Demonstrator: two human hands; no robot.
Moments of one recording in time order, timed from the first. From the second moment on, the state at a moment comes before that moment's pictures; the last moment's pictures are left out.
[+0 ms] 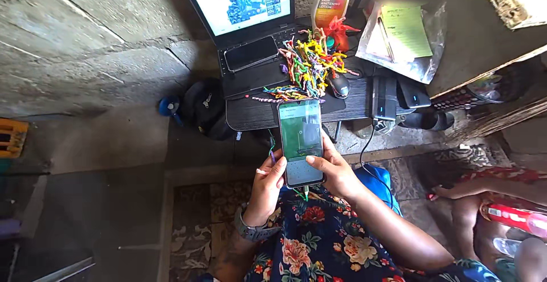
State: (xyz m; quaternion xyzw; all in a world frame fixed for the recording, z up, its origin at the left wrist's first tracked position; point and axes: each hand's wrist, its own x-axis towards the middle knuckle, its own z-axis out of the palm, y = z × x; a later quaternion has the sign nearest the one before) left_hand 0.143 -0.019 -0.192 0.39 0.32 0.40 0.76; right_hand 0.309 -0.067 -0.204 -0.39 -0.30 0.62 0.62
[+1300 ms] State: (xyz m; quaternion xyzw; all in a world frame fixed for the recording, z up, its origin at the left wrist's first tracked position) left_hand 0.139 -0.036 -0.188 0.51 0.27 0.35 0.74; right_hand 0.320 -0.092 -0.217 -0.32 -0.35 0.64 0.61
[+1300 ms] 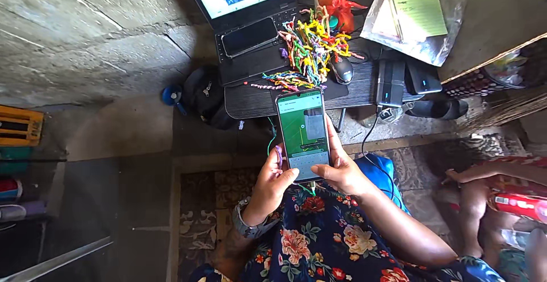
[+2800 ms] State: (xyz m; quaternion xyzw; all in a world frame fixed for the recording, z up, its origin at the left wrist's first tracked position) left_hand 0.135 -0.051 -0.189 0.55 0.34 0.40 0.66; right_hand 0.307 -0.095 -0.222 -0.29 -0.39 0.64 0.59
